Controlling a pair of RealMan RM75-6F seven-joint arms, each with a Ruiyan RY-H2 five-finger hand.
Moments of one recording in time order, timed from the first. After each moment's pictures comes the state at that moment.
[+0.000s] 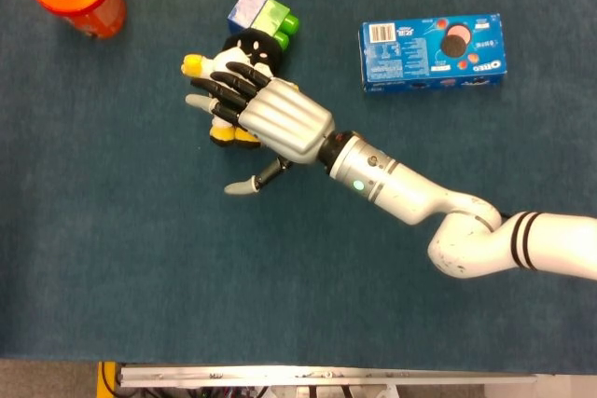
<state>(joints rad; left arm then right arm) -0.02 -1.12 -0.04 -1.61 1.48 1.55 0.02 1.10 -1.84 0.22 -1.19 -1.43 0.83 -0.03</state>
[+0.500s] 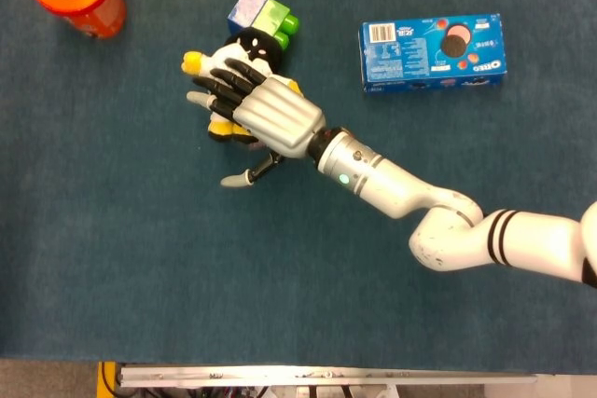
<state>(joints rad) -0.02 -1.12 -0.05 -1.61 1.47 1.54 0.03 1.15 -1.93 0.23 -1.04 -1.37 0.74 -0.04</state>
